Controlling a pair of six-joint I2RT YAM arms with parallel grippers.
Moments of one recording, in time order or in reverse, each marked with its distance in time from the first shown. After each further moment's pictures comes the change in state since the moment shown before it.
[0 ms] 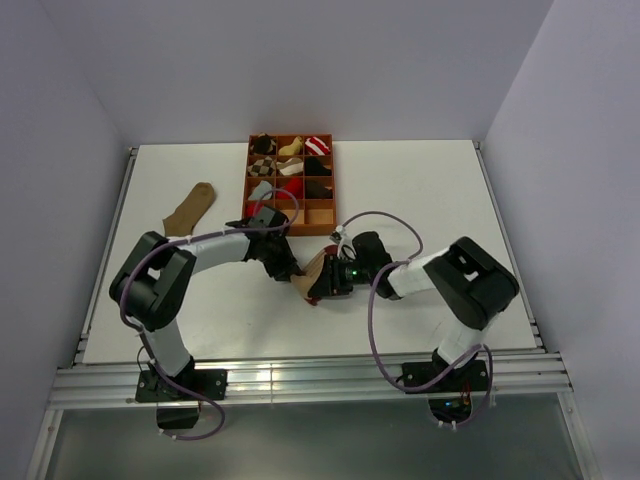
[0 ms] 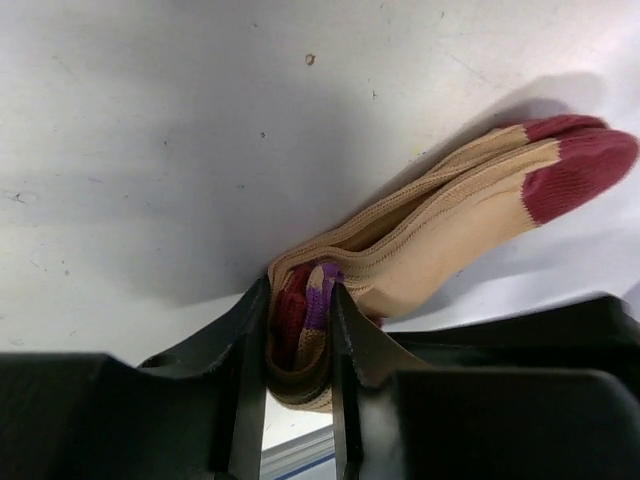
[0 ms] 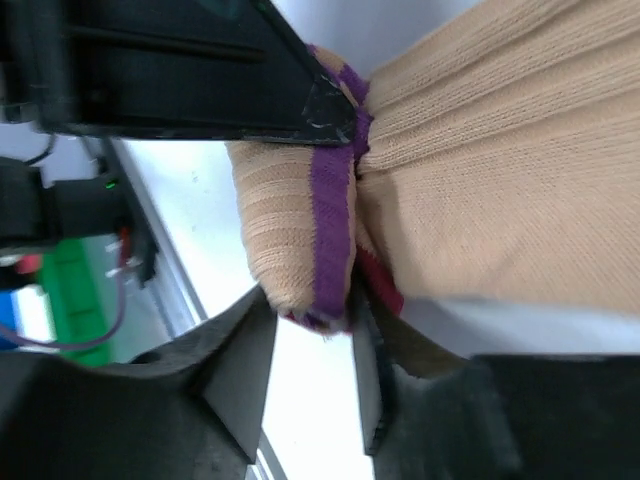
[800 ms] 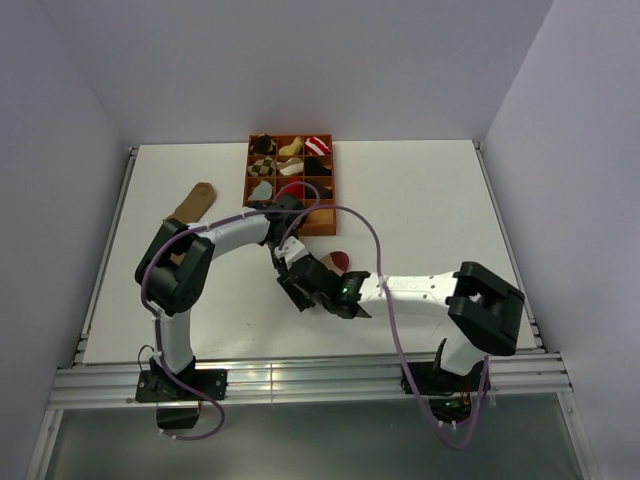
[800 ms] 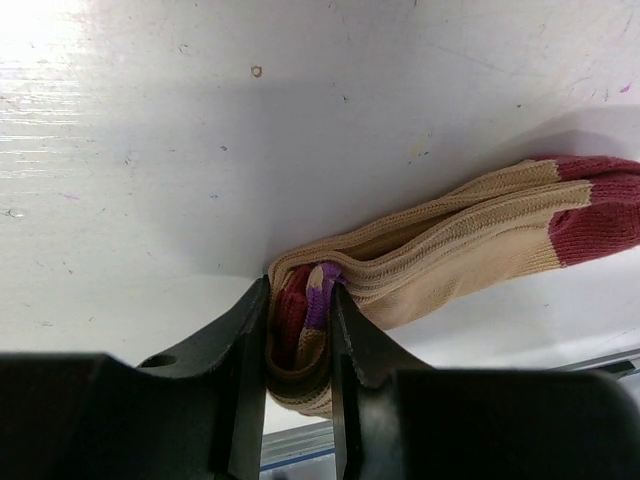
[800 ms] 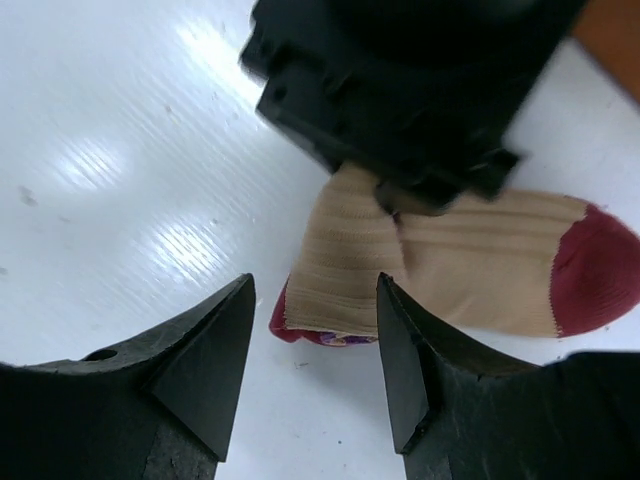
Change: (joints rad) left arm -0.048 0.172 0.309 -0.347 -0.063 0.173; right arm 0.492 -0.190 0.328 -0.619 0.950 -0.451
